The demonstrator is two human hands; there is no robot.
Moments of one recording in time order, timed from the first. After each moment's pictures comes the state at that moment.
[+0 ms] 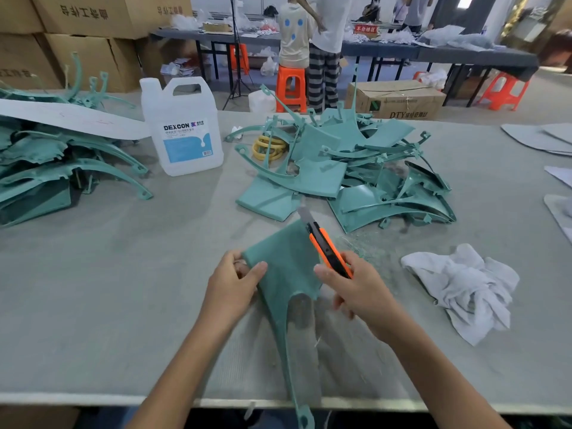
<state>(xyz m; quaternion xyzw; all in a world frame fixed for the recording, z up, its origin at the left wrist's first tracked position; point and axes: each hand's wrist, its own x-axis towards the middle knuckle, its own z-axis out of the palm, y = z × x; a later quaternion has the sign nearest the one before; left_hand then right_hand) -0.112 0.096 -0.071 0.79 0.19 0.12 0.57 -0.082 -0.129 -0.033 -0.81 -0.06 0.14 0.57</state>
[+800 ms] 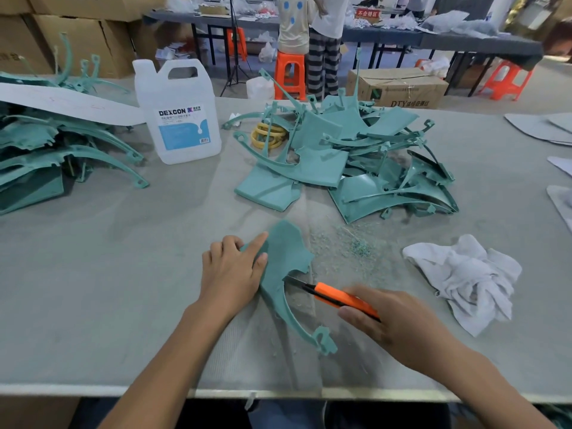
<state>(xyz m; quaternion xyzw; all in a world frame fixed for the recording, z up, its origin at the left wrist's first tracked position) -0.096 0.109 -0.090 0.99 0.08 0.09 0.11 -0.115 -0.185 -0.030 -0.95 -0.26 0.09 0.17</state>
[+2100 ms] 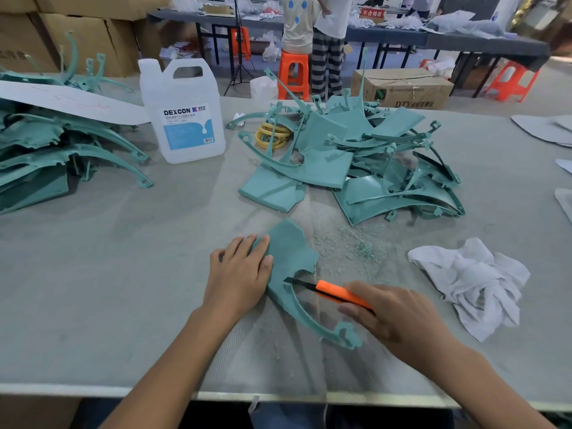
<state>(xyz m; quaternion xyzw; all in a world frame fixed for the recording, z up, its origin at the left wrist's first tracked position) -0.093 0.107 -0.098 0.99 0.05 0.09 0.09 -0.111 -0.175 -0.034 -0.96 -0.27 0.02 0.06</state>
